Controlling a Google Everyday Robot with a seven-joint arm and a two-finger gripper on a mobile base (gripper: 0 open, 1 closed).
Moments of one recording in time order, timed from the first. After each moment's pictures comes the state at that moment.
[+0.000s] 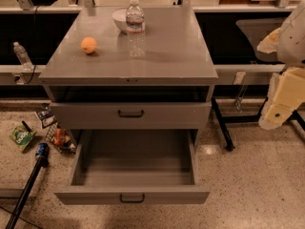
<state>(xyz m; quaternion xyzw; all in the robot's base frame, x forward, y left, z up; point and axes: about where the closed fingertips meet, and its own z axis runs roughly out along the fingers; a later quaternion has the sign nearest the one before) 0.438 -0.216 0.977 -0.60 0.78 -0.04 0.16</state>
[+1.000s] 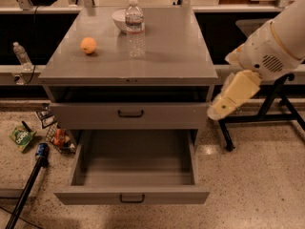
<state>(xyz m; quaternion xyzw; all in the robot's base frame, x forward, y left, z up) 0.477 -0.153 0.942 -0.53 0.80 0.11 0.25</state>
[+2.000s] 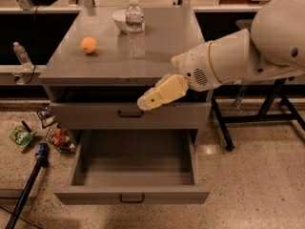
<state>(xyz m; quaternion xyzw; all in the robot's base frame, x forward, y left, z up) 0.515 -0.019 0.928 -0.46 0.76 0.25 0.40</state>
